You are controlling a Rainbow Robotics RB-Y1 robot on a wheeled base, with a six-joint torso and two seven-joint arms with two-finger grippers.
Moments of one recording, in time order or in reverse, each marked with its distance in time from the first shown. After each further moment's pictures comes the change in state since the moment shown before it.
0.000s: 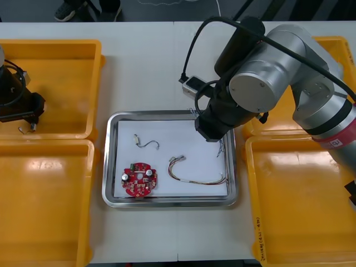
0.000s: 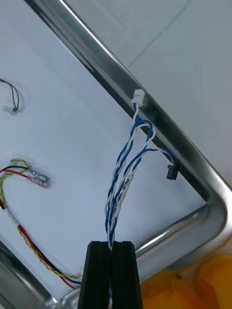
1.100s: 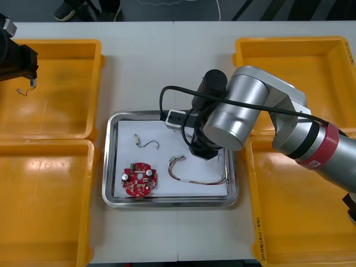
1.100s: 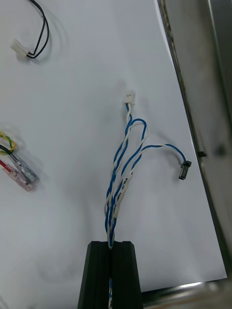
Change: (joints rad) right arm 0.000 0.006 0.242 0.046 0.173 -0.162 0.280; left arm -0.001 0.005 0.276 -0.226 -0.068 -0.005 0.002
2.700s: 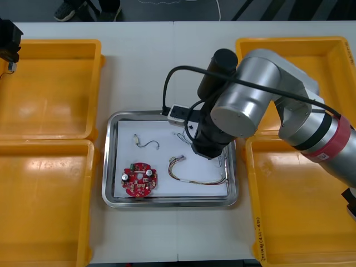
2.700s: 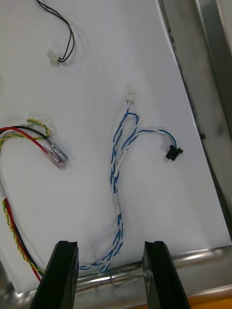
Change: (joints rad) right arm -0.001 0.000 -0.124 -0.058 -0.125 0.148 -0.014; left arm -0.051 0.051 0.037 -0.273 -0.060 0.357 0.040
